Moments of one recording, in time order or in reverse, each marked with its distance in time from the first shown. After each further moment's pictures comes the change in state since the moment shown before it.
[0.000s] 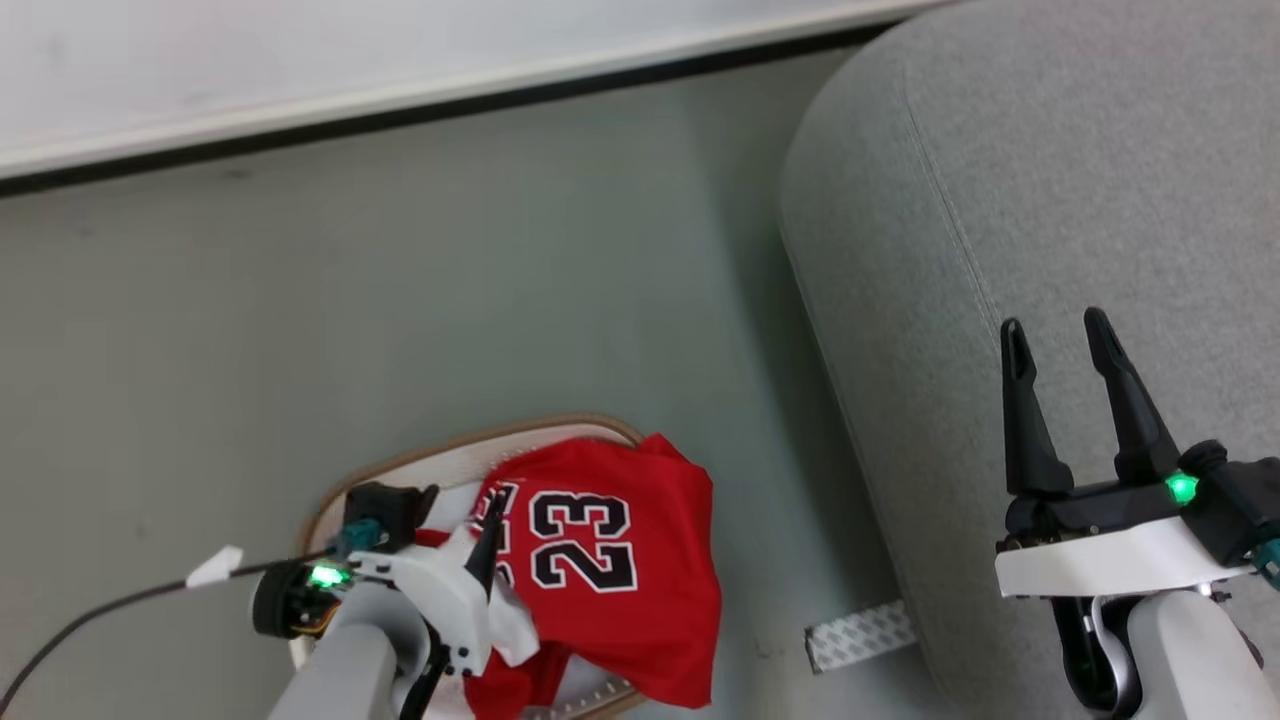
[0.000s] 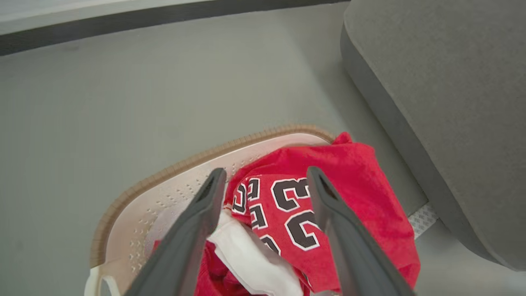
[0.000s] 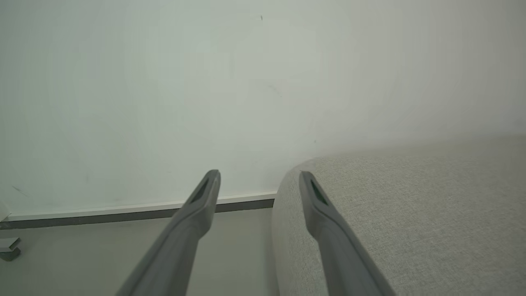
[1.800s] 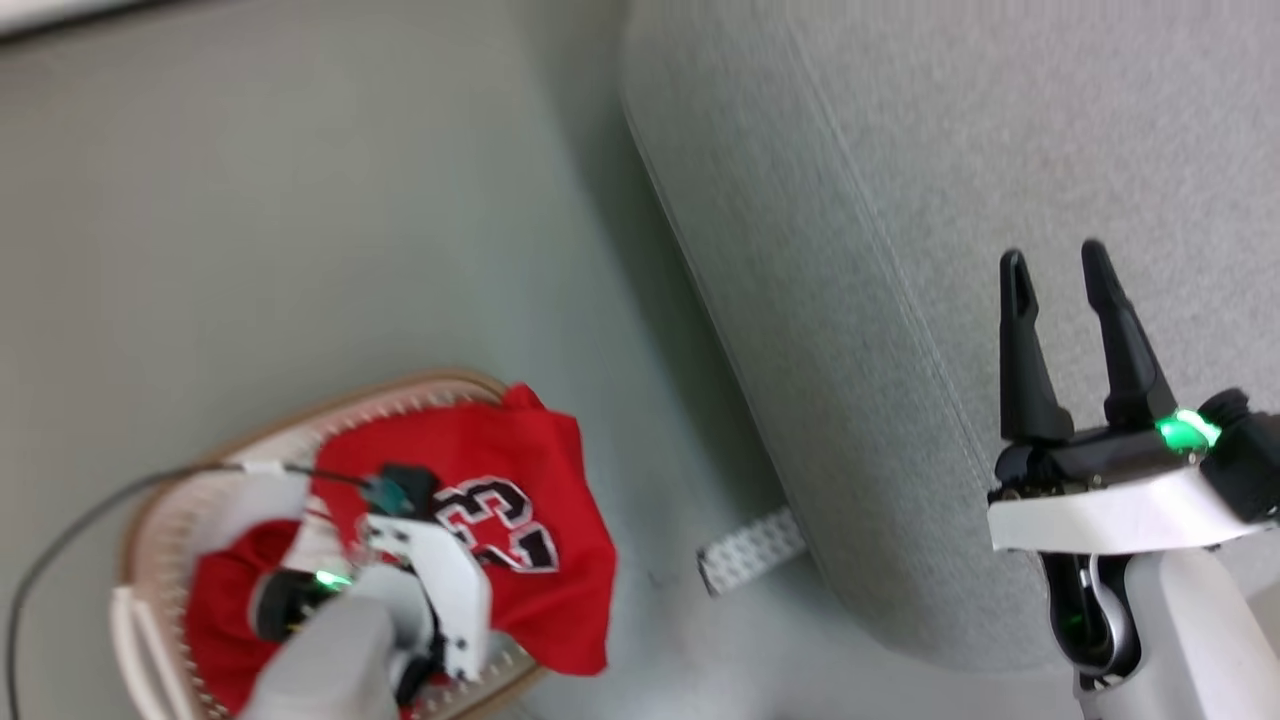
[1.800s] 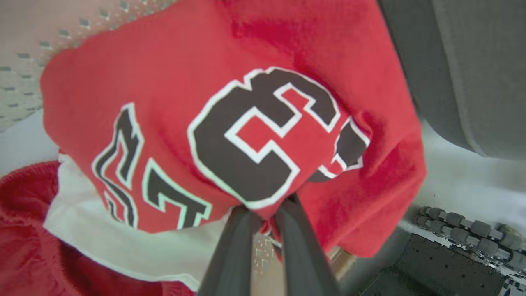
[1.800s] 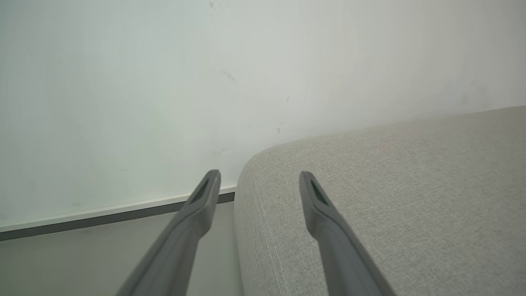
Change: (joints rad) left arm -0.172 0.062 -0.407 0.226 -0.380 -0.023 0.320; right arm -0.080 0.002 0.043 -0.036 0.120 0.000 0.000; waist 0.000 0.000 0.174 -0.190
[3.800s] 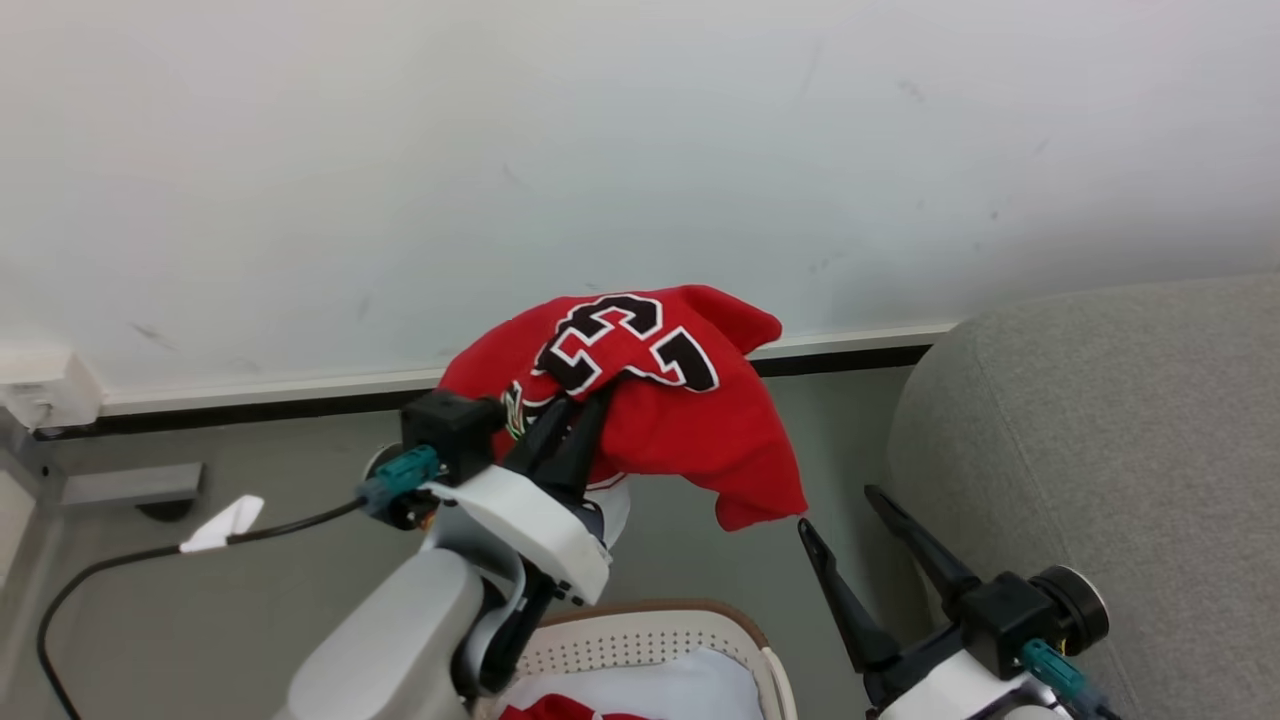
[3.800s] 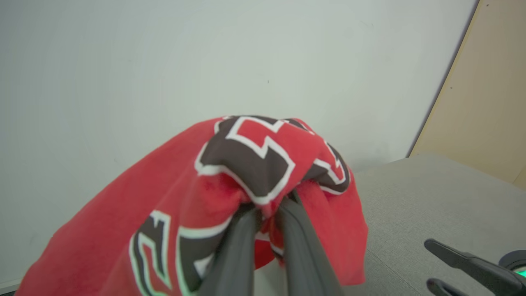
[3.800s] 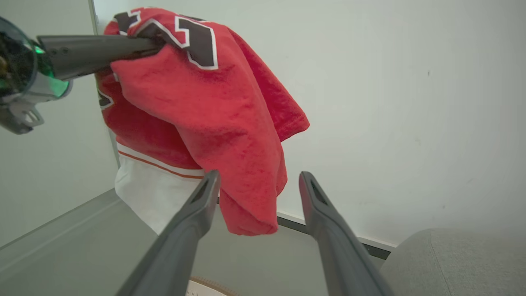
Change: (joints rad) left arm 0.140 0.101 -0.086 -0.821 -0.184 0.147 -0.323; right arm 0.159 -0.053 0.305 0.182 -0.168 0.000 0.000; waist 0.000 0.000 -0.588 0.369
